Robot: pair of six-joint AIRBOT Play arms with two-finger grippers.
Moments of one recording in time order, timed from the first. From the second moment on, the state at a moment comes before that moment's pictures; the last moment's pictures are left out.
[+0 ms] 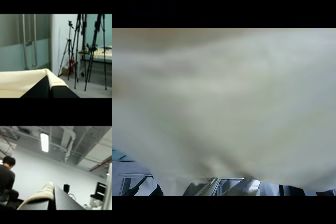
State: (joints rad) left arm 0.66 -1.05 1.34 -0.73 -1.65 -1.03; right arm -0.80 -0.77 1.57 0.03 1.25 0.81
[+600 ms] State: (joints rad) left arm 0.27 -1.70 1.47 0.00 -1.37 -0.85; right arm -0.37 -1.27 1.09 -0.14 0.90 0.58
